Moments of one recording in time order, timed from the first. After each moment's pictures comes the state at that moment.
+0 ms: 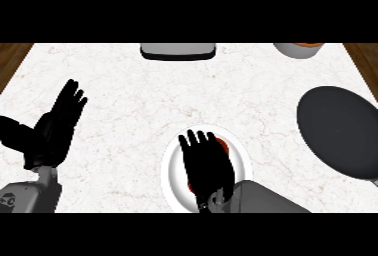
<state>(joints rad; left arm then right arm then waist) -0.15 0.30 -0.03 -1.58 0.24 0.18 0.20 -0.59 -0.16 0.85 -1.62 0.50 0.44 1.07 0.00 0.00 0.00</state>
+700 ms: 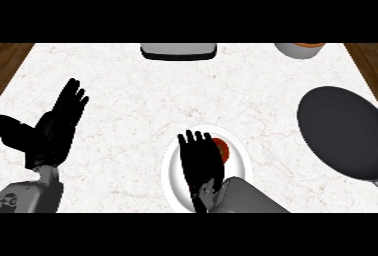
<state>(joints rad) -0.16 0.27 -0.01 -1.60 0.21 0.16 0.23 -0.52 -0.03 0.78 -1.45 0.67 0.45 0.96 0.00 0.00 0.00</state>
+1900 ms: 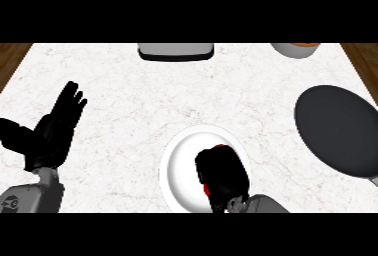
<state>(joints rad) -0.14 0.22 0.05 -1.60 0.16 0.11 0.22 -0.34 -0.15 0.77 -1.62 0.88 0.33 0.71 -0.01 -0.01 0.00</state>
